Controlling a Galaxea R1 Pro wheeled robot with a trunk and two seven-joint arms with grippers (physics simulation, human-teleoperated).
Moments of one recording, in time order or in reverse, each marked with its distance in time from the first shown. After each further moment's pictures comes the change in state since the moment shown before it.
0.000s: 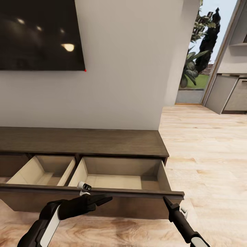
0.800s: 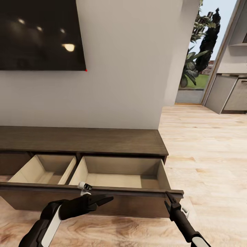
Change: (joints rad) left arm 0.000 -0.011 0.000 0.000 -0.005 0.000 0.000; right arm -0.001 -0.001 -0.017 -0.001 -0.022 0.003 0.005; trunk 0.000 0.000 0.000
